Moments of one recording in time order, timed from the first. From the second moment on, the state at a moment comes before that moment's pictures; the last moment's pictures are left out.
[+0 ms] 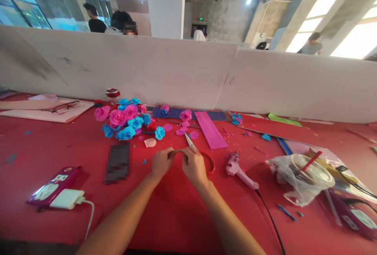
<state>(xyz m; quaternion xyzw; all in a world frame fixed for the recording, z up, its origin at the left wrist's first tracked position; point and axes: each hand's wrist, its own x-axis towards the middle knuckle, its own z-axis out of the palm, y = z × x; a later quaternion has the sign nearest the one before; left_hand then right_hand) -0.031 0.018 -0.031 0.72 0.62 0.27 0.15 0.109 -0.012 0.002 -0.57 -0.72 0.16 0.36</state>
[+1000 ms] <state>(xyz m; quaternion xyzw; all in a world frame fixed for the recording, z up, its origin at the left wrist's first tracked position) -0.001 0.123 -0.028 0.74 0.63 0.17 0.12 0.150 -0.025 -0.008 -0.73 -0.67 0.09 0.11</state>
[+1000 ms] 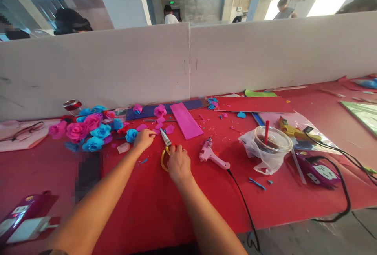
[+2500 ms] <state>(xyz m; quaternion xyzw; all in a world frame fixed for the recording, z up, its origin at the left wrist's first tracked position) -0.043 0.180 -0.028 0.87 0.44 0.17 0.16 0.143 -0.036 0.003 -0.72 -0.67 0.16 0.05</state>
